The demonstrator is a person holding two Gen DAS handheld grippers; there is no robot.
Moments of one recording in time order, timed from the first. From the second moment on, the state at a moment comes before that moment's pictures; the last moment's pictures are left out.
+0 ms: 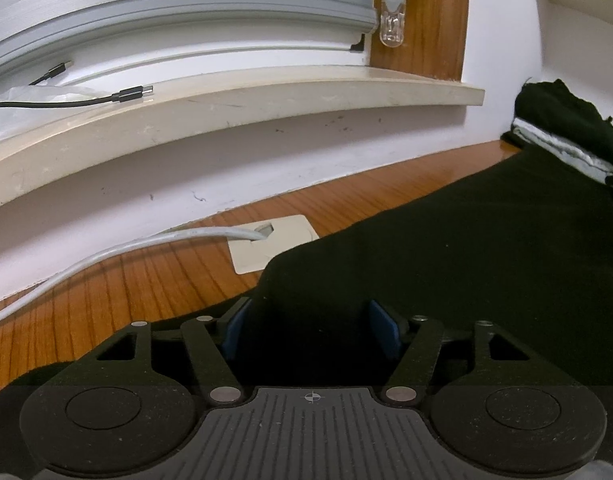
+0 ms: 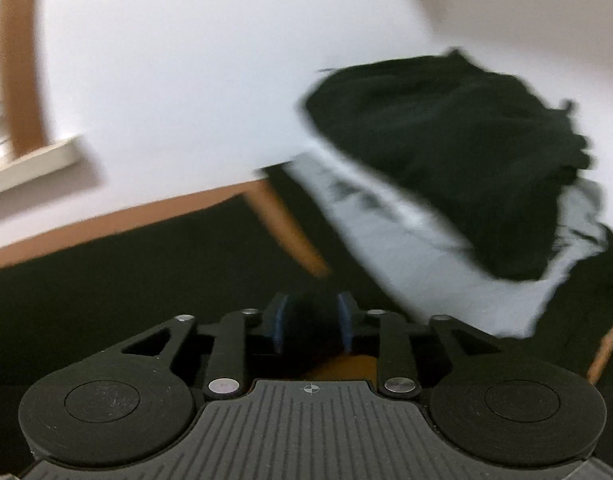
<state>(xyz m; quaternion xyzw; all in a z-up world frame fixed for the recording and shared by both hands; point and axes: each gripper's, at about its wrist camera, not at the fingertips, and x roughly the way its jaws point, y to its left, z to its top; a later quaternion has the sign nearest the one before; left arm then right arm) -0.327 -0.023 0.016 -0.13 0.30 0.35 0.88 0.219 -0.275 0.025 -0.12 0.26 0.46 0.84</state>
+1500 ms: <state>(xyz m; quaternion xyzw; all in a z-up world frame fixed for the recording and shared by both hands) -0.326 -0.226 0.034 -0.08 0.33 0.37 0.86 0.170 -0.237 0.000 -0.18 0.23 0.57 0.76</state>
